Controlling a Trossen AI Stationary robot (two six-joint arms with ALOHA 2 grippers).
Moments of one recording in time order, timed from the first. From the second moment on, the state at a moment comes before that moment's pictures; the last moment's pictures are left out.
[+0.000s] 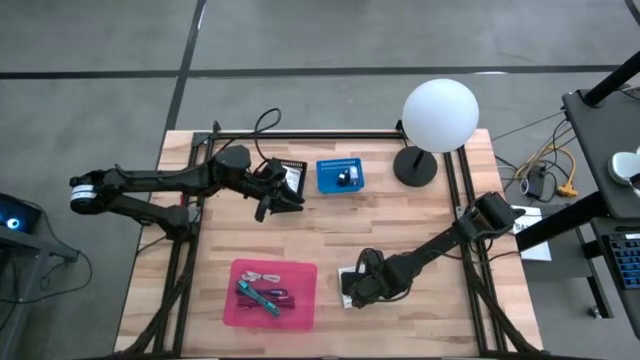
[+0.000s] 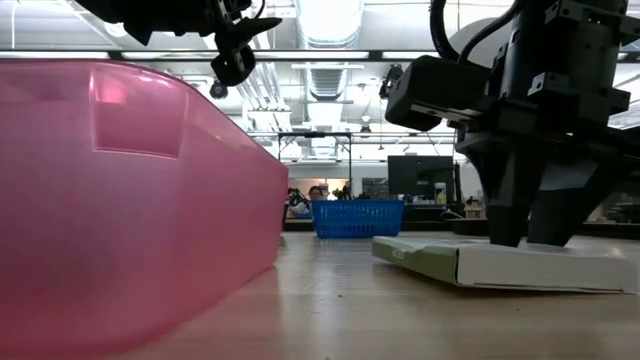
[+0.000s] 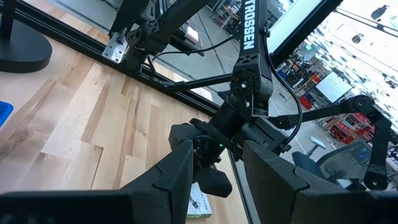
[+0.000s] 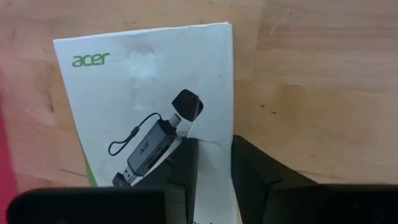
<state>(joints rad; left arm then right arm) 0.22 1.11 0.78 0.17 0.52 -0.53 0.52 1.98 1.22 -0.64 0.10 2.04</state>
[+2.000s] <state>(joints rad) 0.21 1.23 0.80 0.47 0.42 -0.44 0.38 1.67 1.27 -0.65 1.32 1.59</state>
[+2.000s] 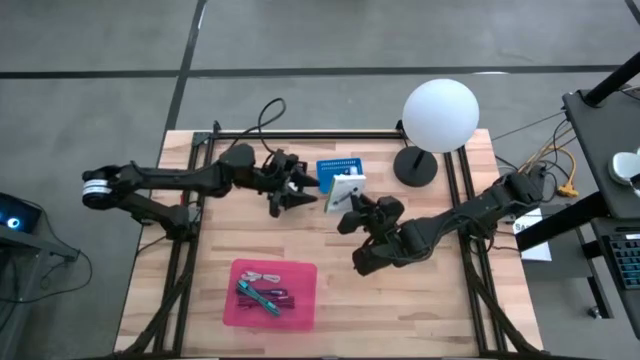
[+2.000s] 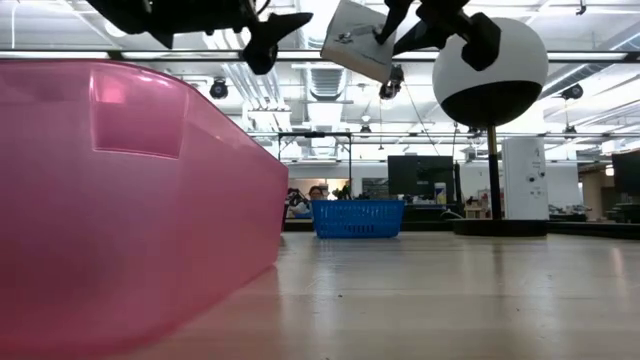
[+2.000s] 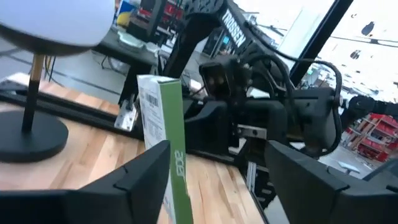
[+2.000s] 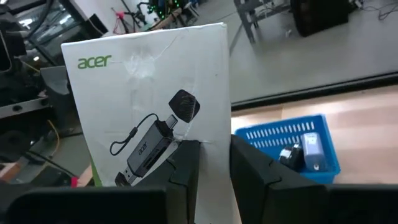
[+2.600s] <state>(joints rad) 0.21 1.43 0.91 0.50 0.35 -0.44 0.37 1.67 1.31 -0.64 1.37 1.48</state>
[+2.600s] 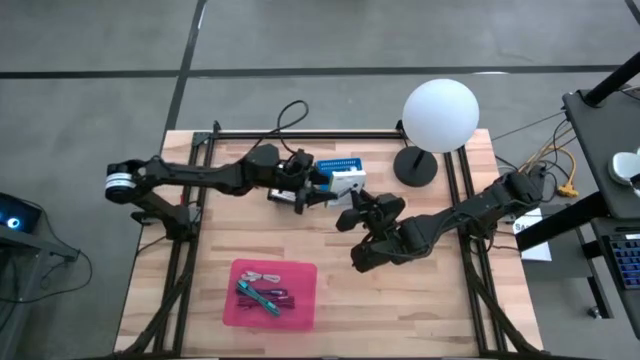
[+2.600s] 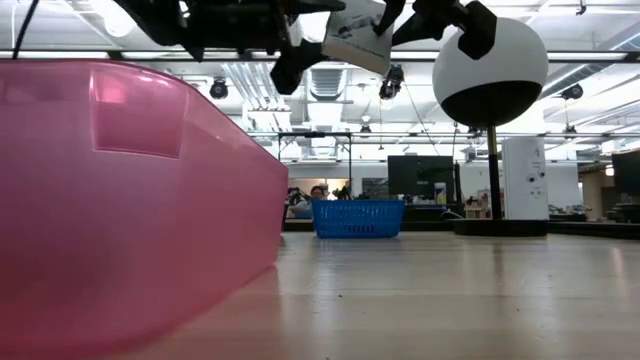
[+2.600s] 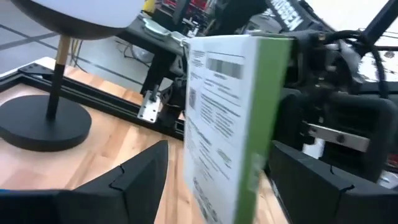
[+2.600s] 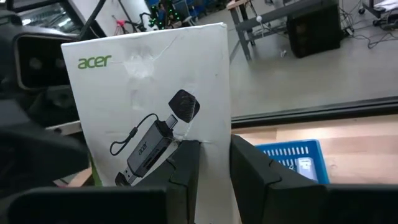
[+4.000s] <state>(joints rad) 0.34 1.46 0.97 0.25 0.35 -0.52 0.39 1.62 1.32 -0.81 0.80 1.07</state>
